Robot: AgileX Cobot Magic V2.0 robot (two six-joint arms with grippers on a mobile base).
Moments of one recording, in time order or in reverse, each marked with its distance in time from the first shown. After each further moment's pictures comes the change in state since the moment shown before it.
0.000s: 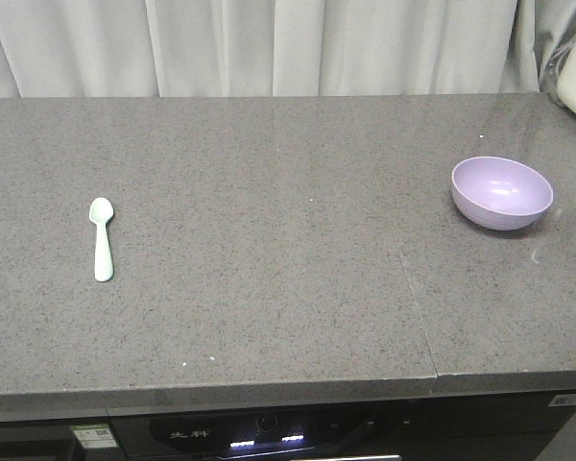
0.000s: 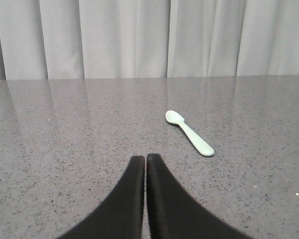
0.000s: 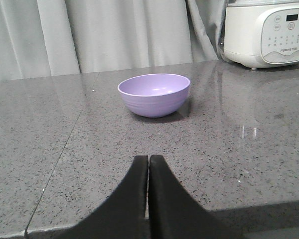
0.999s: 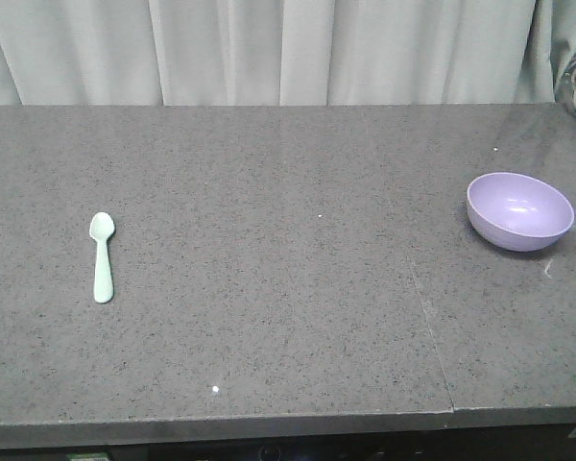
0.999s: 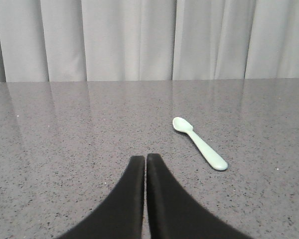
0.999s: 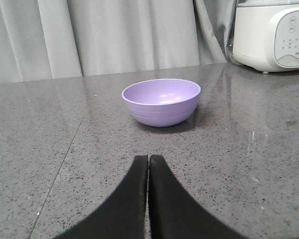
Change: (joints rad) left arm 0.000 0.000 0.000 0.000 0.000 0.000; right arm 0.000 0.000 0.000 0.000 0.000 0.000
